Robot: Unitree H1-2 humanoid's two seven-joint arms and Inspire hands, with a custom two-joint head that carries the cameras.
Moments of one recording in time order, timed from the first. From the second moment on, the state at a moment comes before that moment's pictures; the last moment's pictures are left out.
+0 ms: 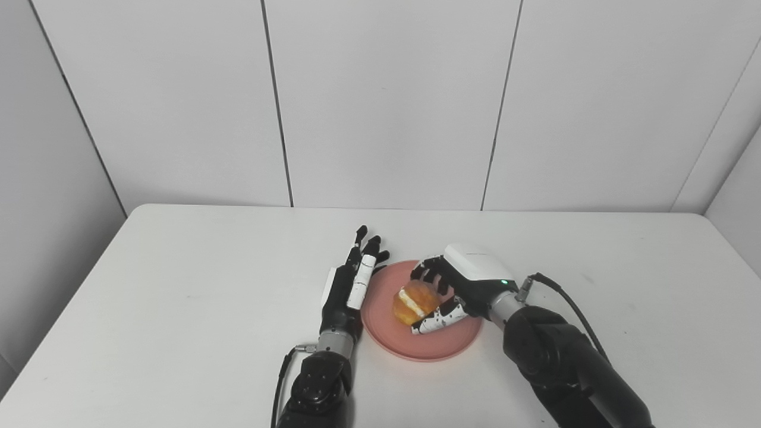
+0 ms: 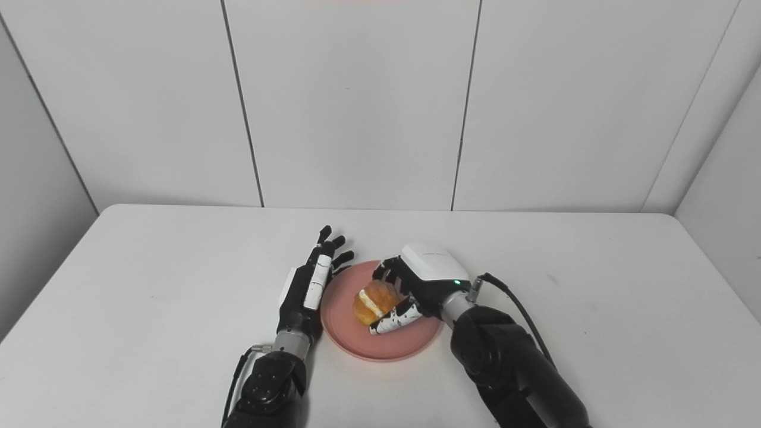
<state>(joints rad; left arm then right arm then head) -0.54 -0.15 0.01 0.65 -0.03 -0.22 0.03 -0.65 -0.29 0.47 0.12 -0.77 0.27 0.32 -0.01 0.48</state>
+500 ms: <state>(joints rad) -0.55 -0.15 0.02 0.66 -0.04 -0.22 0.03 -0.64 -0.30 0.44 0.01 -0.75 0.26 0.34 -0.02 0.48</state>
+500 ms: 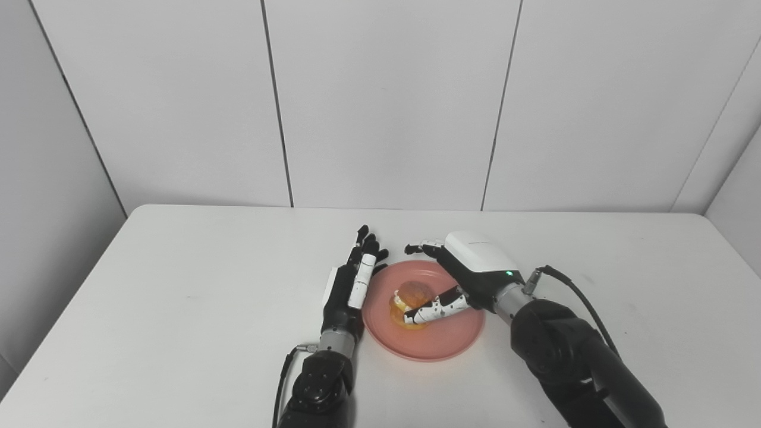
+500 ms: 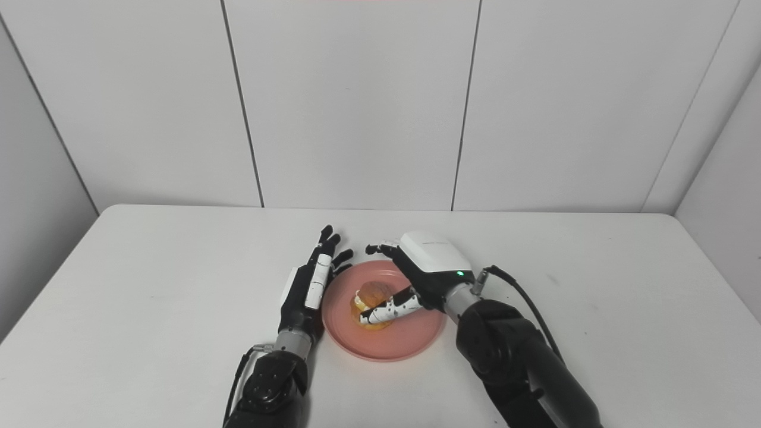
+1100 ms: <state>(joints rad) -0.54 -0.16 0.02 0.65 0.01 -0.32 0.15 -0.48 -0.05 -0.04 0.14 -0.22 0.06 0.02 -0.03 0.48</state>
